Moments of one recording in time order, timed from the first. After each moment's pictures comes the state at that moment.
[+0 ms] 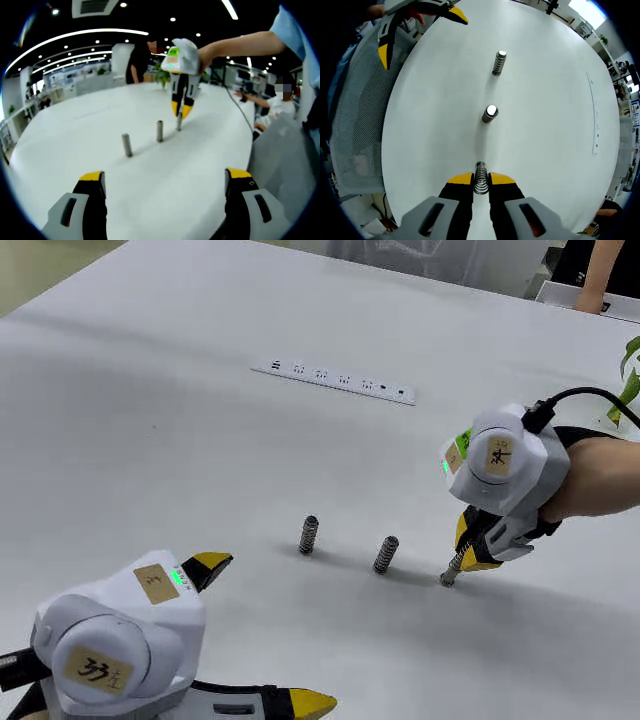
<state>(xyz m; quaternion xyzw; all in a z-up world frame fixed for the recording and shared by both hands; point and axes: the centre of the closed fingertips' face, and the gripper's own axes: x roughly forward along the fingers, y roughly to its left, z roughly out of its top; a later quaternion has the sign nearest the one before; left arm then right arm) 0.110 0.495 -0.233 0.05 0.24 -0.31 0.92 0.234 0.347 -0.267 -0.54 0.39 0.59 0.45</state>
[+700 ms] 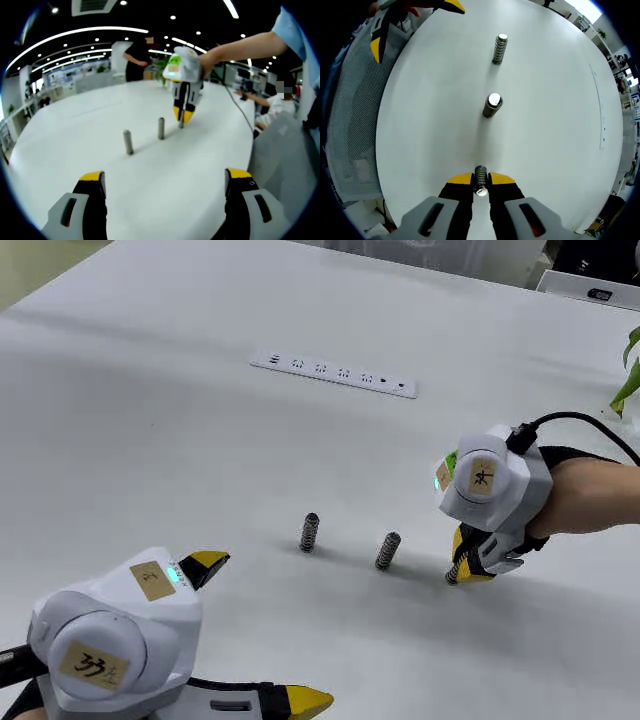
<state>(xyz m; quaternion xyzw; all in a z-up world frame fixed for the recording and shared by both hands) 0.110 0.499 -0.237 0.05 0.25 -0.31 0.92 0.232 0.343 -0.289 -0.53 0.41 0.58 0.46</state>
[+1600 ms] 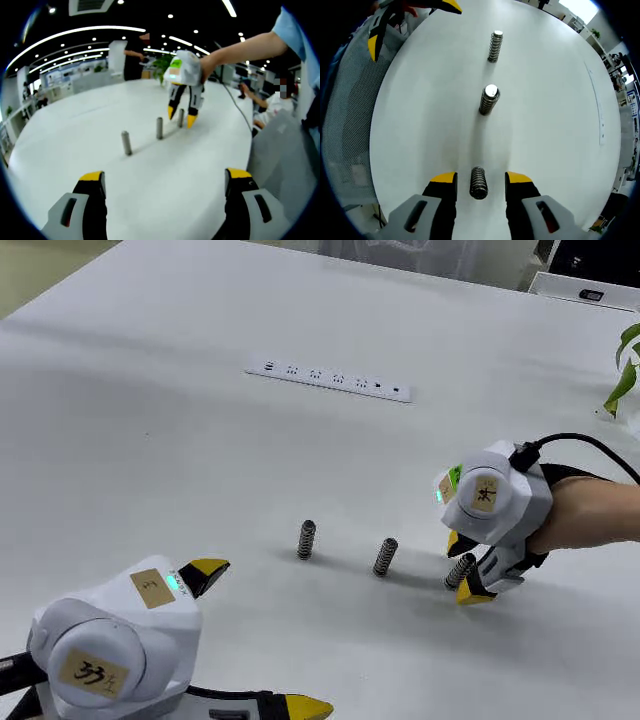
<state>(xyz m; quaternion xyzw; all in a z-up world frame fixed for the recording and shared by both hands) 0.112 0.498 -0.237 0.05 0.25 -0.32 0.91 0.236 0.342 -0.299 -0.52 0.39 0.58 0.49</state>
